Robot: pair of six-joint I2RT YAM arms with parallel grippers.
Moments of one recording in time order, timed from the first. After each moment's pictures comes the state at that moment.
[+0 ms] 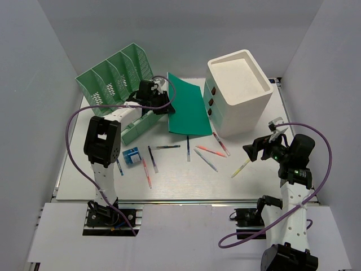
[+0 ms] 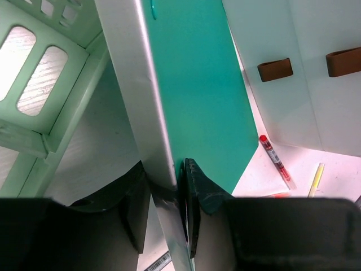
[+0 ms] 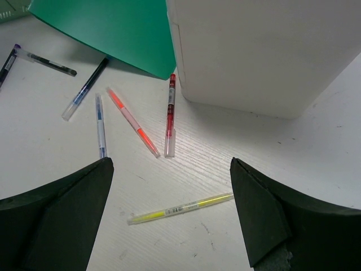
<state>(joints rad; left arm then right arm) -0.33 2.04 1.51 -0.17 0.41 -0.42 -0.29 0.64 0.58 -0.40 -0.81 -0.27</state>
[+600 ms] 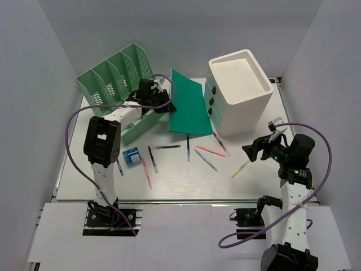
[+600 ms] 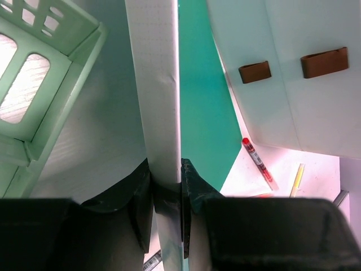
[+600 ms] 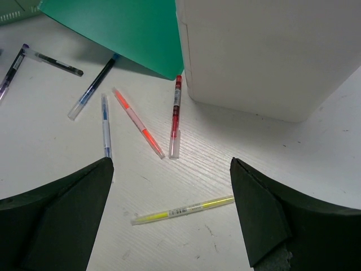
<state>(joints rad) -0.32 2.05 1.52 -0.14 0.45 -0.47 -0.28 0.64 0.58 -0.40 -0.84 -0.27</state>
